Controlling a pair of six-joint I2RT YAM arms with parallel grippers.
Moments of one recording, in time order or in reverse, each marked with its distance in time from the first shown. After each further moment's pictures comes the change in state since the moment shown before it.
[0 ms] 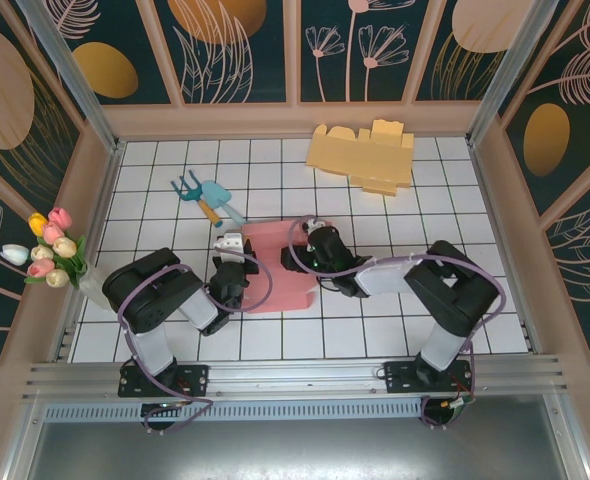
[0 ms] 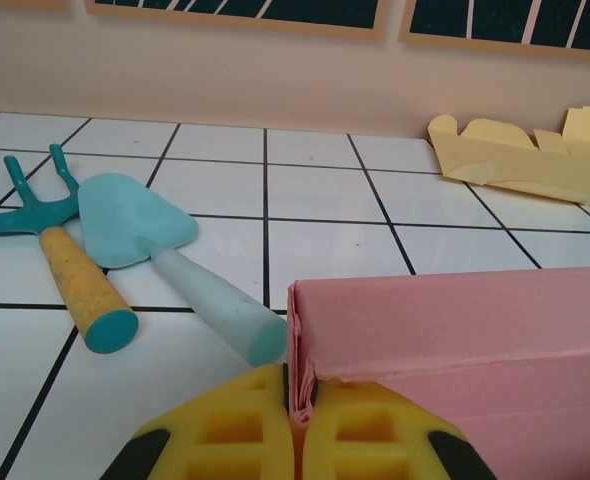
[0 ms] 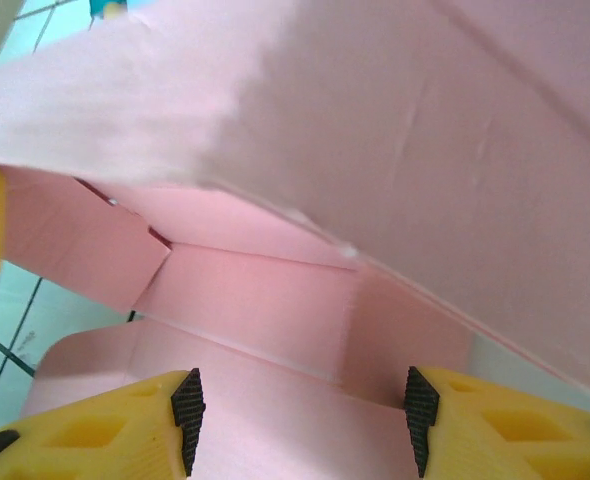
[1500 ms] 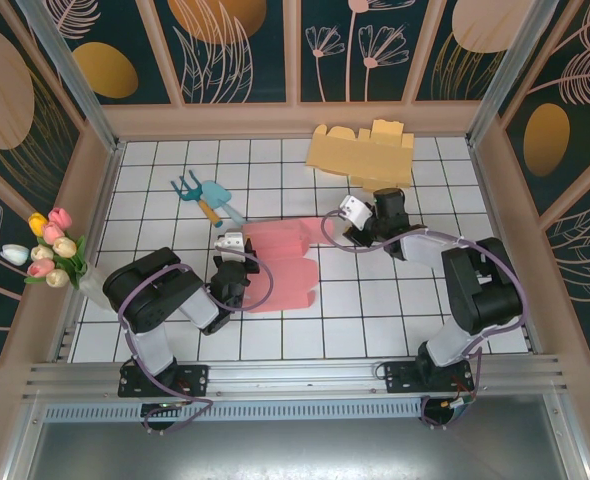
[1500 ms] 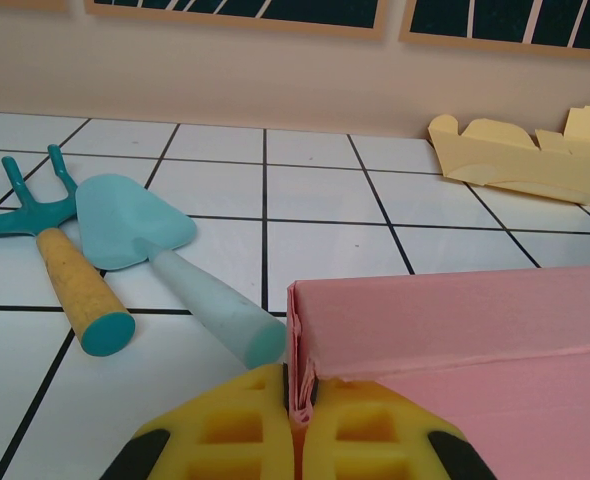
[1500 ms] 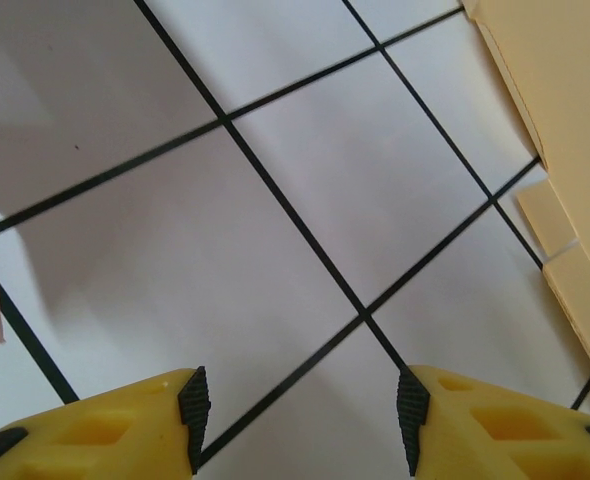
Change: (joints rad) left arm 0.000 0.003 0.011 -0.010 -0.003 0.000; right arm -0.504 -0.042 0.082 -0.252 -0.214 -1.313
